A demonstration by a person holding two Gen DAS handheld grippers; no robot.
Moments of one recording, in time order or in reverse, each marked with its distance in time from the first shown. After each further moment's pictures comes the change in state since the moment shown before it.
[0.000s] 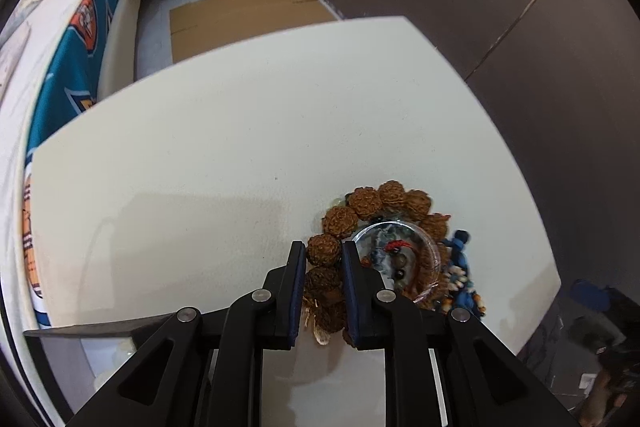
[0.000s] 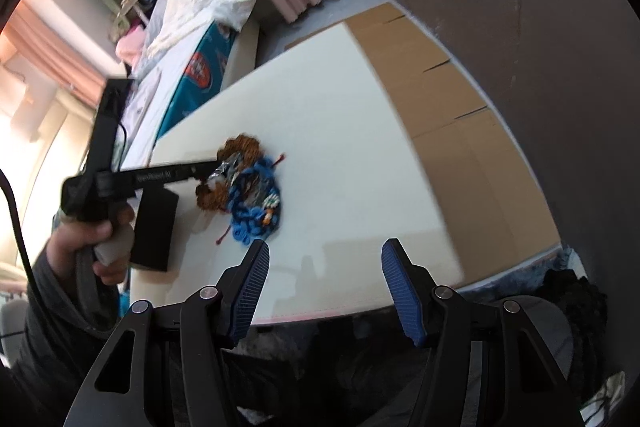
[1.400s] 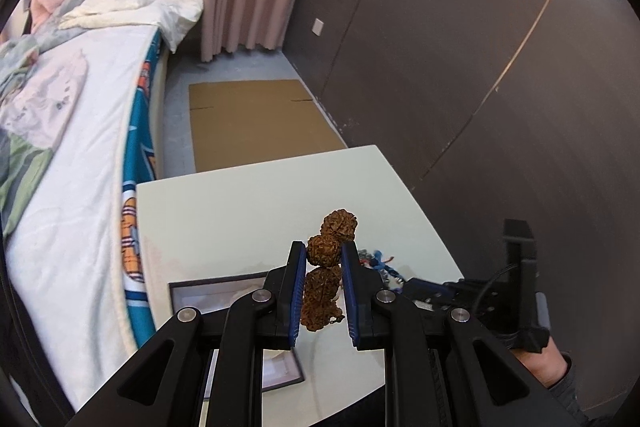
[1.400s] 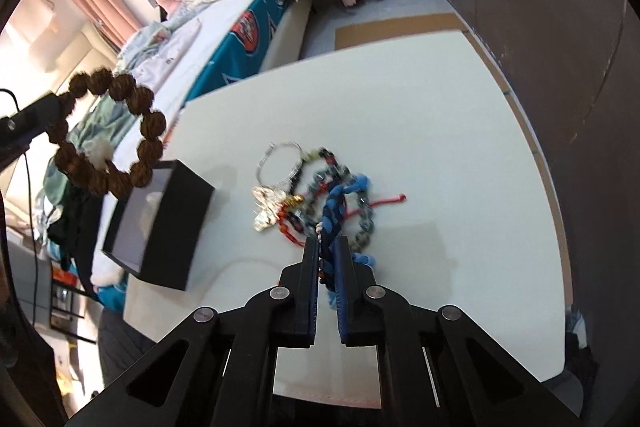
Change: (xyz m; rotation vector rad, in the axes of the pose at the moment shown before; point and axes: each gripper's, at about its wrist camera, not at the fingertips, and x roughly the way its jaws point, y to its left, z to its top) left arm -0.180 0.047 -0.053 -0.079 -0.340 -0.098; right arm 0.048 0.084 0.025 -0.219 0.029 0.009
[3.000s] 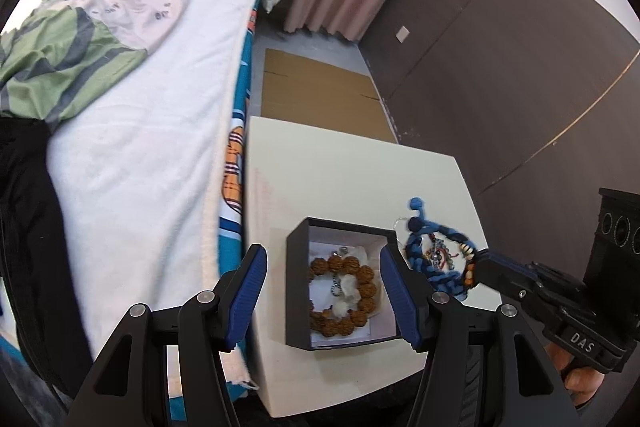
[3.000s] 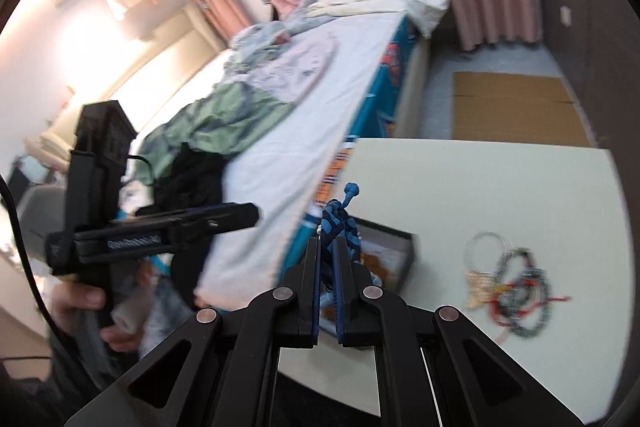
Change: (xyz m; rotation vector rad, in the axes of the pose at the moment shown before) left arm -0.035 0.110 -0.050 -0.295 0.007 0.085; right arm -0.012 0.169 0.047 -0.227 -0.060 0.299
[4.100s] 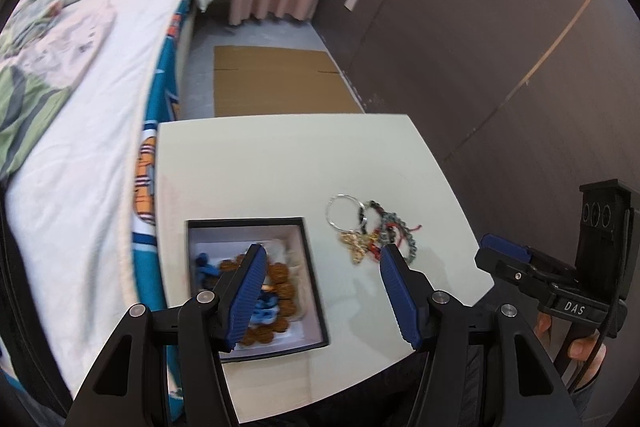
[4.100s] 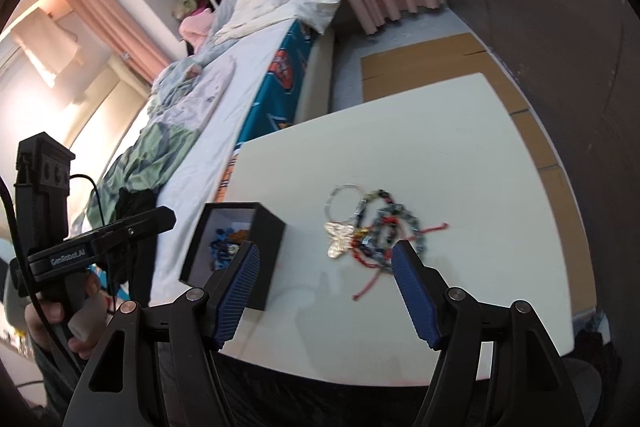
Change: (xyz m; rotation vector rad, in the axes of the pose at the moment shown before) left arm 0.045 -0.099 -0.007 0.210 0.085 -0.033; right arm -0.070 -0.115 -0.055 0.275 -0.054 -0.209
